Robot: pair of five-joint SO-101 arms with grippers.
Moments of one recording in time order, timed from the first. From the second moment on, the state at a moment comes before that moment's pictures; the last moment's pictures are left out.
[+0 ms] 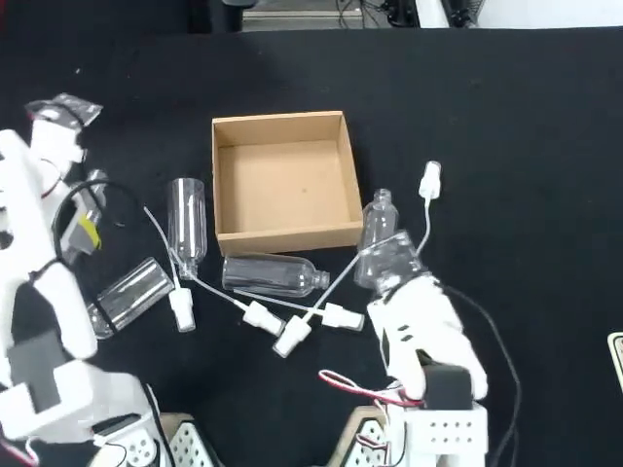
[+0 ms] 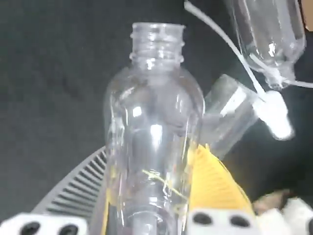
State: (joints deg) left arm -31.6 -5.2 0.4 93.0 -46.7; right arm 0.6 -103.0 90.9 62.7 29.3
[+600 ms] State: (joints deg) left arm -40.4 -28.6 26.2 87.3 -32.5; right arm -34.8 -68.2 59.7 83.2 52.4
